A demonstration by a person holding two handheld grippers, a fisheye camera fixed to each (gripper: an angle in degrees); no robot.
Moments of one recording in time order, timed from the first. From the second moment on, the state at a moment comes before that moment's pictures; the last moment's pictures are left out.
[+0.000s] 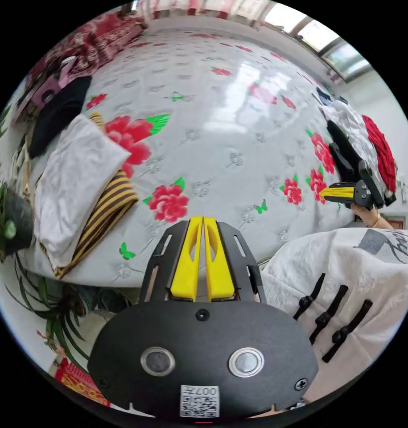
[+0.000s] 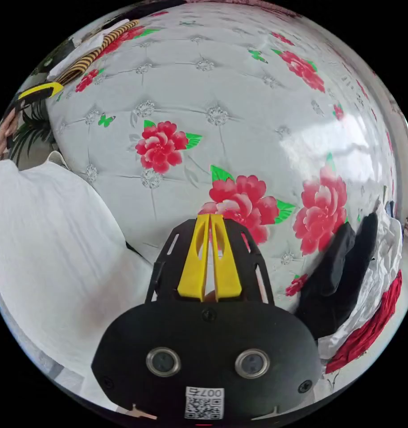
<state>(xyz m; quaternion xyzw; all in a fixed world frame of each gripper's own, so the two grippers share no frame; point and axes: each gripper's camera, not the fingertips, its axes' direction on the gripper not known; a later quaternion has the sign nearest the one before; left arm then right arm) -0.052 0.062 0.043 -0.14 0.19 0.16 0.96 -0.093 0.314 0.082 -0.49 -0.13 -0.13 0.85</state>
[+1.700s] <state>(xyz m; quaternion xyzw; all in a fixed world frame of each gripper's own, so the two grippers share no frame) 0.074 0.143 0.014 -0.10 0.17 0.14 0.97 -0.102 0.267 -0.110 -0.11 -0.14 -0.05 0.98</state>
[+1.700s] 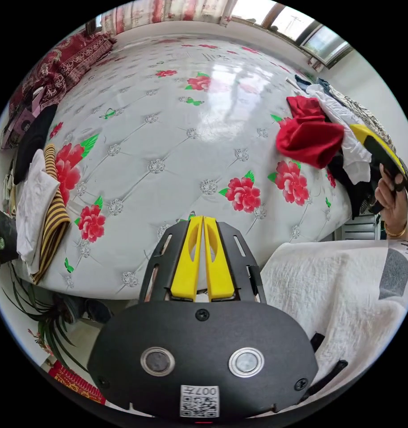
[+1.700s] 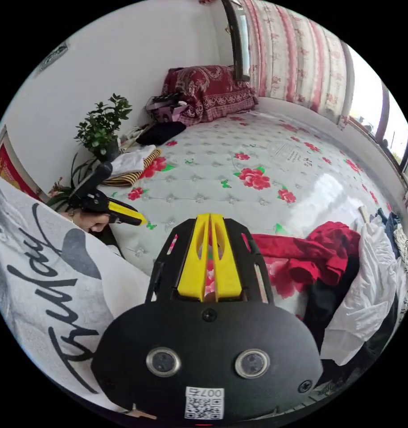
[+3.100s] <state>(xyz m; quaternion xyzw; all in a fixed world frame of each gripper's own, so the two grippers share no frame) -0.017 0.112 0.069 -0.12 0.22 0.11 0.96 0.153 0.247 0.140 -0.29 -0.21 0.17 0.92</state>
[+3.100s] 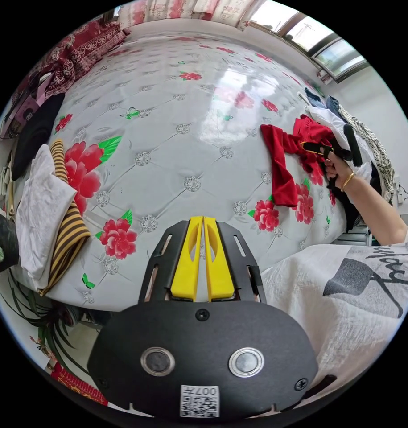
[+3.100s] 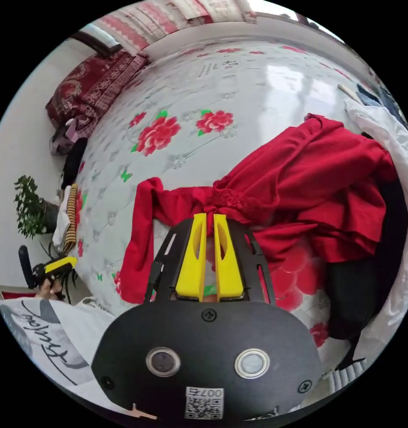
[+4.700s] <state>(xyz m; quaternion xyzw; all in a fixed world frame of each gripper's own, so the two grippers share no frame) -0.133 0.094 -0.052 0.18 0.56 0.22 0.78 0.005 0.341 -0.279 0.10 0.04 0.09 0.99</state>
